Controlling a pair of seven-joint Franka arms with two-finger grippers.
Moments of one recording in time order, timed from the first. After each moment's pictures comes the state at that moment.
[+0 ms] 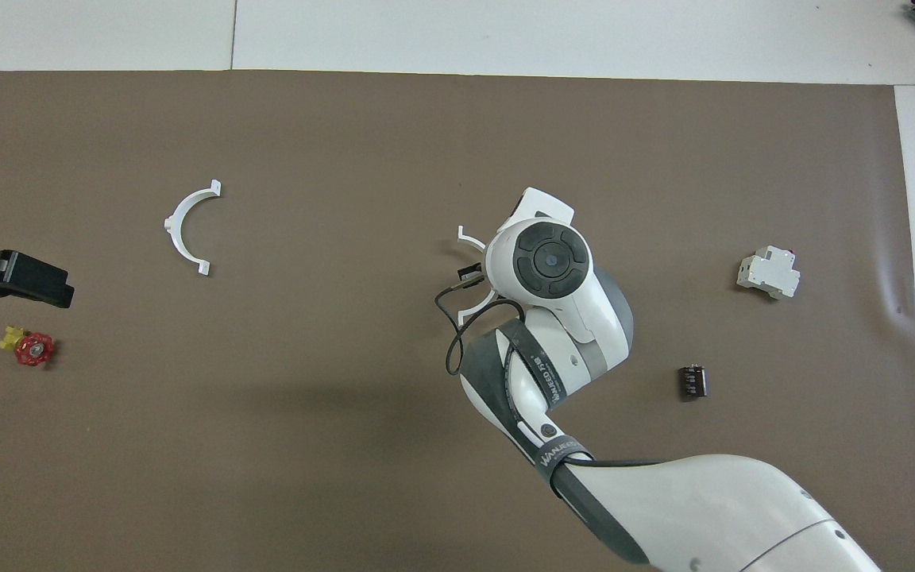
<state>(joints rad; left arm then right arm) -0.12 -0.02 0.07 -1.57 -0.01 1.43 0.12 0.57 0.44 -0.07 -1.81 -0.03 2.44 0.21</state>
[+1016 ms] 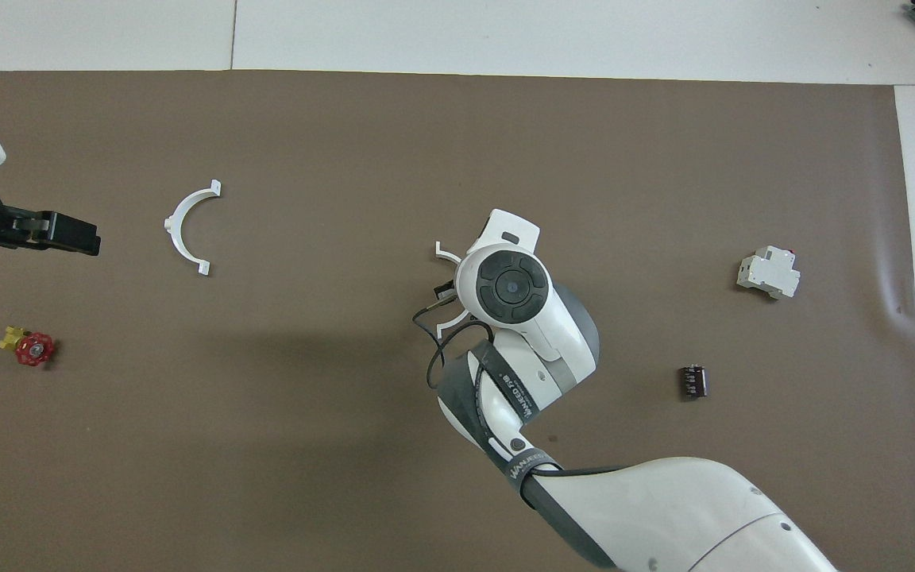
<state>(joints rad) -0.10 0.13 0.08 -1.70 -0.01 1.88 0.12 0.64 0.48 -0.07 -1.82 -0.05 2.50 0.27</state>
